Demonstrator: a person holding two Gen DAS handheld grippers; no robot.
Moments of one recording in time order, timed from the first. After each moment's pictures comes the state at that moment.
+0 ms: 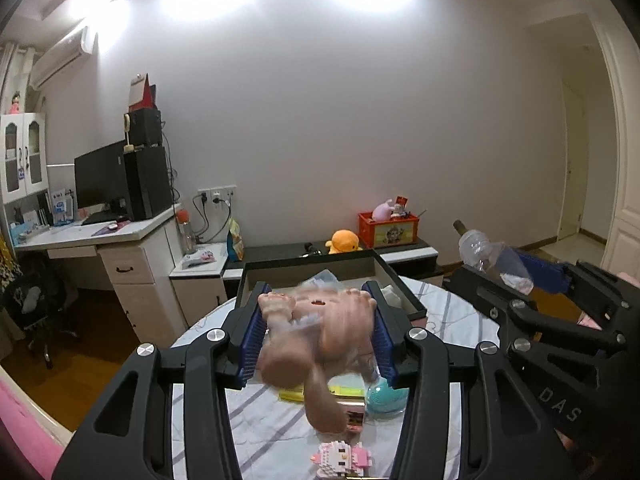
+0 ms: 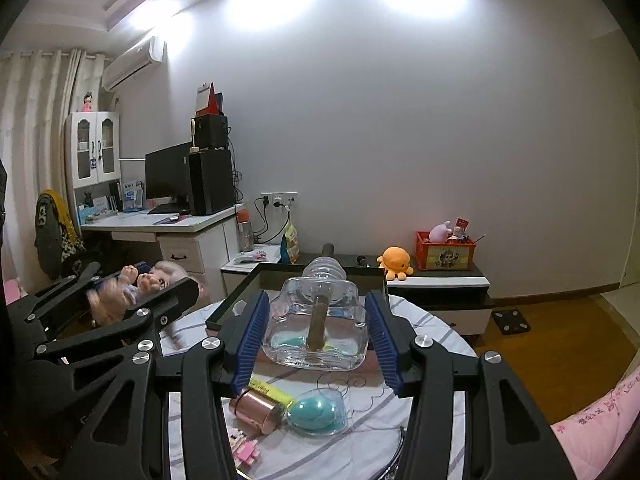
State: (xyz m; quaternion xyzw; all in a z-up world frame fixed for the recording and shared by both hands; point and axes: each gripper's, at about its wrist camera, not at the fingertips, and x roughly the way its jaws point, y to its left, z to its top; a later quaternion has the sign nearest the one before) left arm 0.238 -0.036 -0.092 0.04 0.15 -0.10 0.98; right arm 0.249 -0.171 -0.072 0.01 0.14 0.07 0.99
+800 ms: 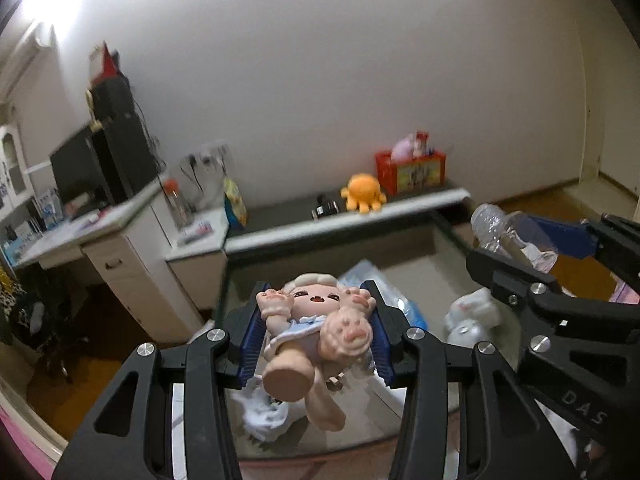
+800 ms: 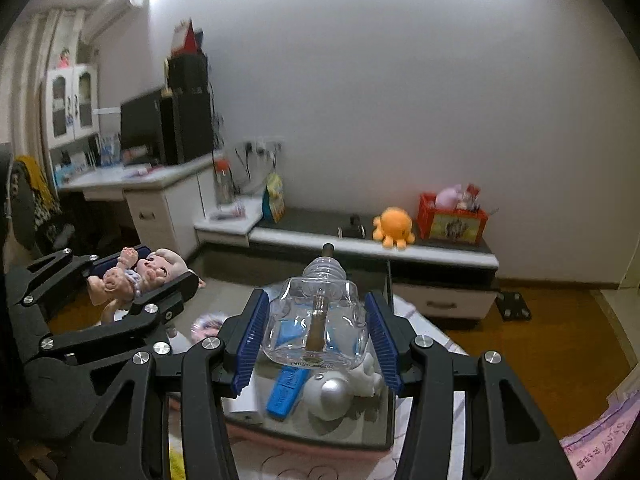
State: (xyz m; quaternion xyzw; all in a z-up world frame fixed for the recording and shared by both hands) left arm 0.464 -0.069 -0.151 0.11 0.27 -0.09 0.95; right arm 0.442 -0.178 -0.116 -0.02 0.25 0.06 0.97
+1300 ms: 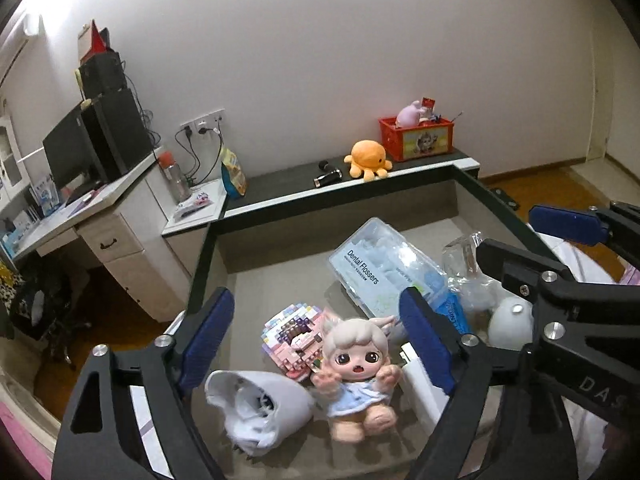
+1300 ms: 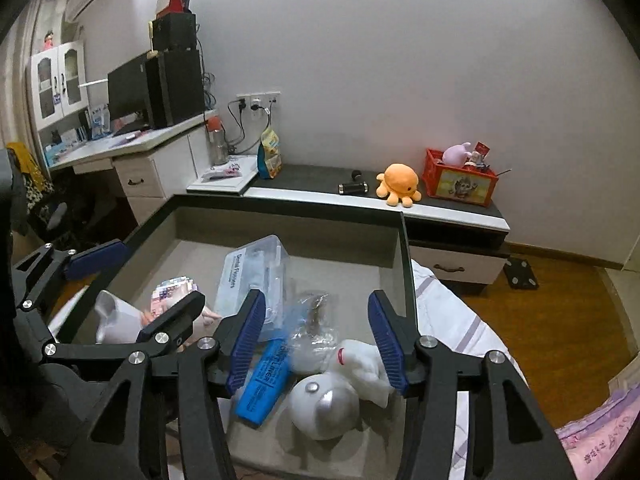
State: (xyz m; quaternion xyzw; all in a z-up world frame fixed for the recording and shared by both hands) left arm 0.481 -0.070 -0.180 0.12 0.30 -0.07 0.94; right arm 0.478 -0.188 -0.147 -0.01 0.31 0.07 0.95
